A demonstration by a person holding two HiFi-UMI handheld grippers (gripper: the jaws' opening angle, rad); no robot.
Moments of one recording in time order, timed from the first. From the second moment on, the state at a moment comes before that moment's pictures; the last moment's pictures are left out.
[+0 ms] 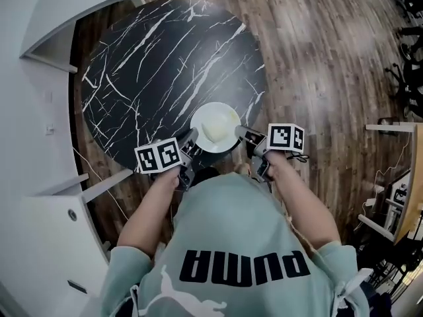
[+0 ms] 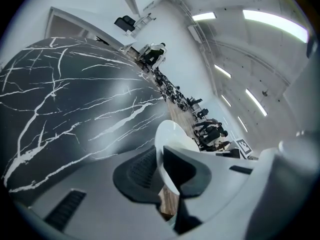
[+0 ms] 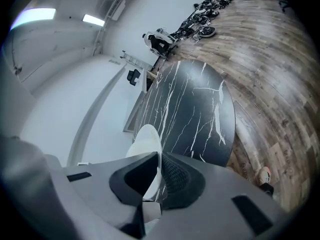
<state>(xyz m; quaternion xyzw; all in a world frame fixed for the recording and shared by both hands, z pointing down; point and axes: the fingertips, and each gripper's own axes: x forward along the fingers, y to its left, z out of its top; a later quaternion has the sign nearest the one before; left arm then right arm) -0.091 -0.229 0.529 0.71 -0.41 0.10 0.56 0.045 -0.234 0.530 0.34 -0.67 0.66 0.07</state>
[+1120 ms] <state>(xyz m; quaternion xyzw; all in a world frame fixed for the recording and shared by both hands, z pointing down) -0.110 -0.241 0.640 0.72 -0.42 0.20 0.51 0.023 -0.253 0.636 0.38 -0.63 0.65 0.19</state>
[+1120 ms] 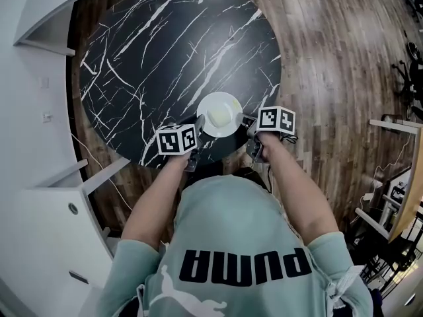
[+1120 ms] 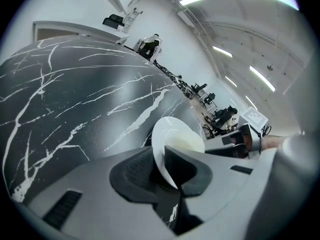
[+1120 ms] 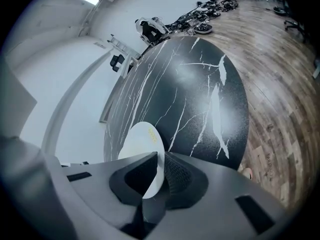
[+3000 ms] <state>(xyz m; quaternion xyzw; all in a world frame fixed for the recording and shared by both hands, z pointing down) -0.017 -0.145 0.428 0.83 -0.49 0.13 0.22 0.067 -0.143 0.405 0.42 -0.87 0.18 0.17</state>
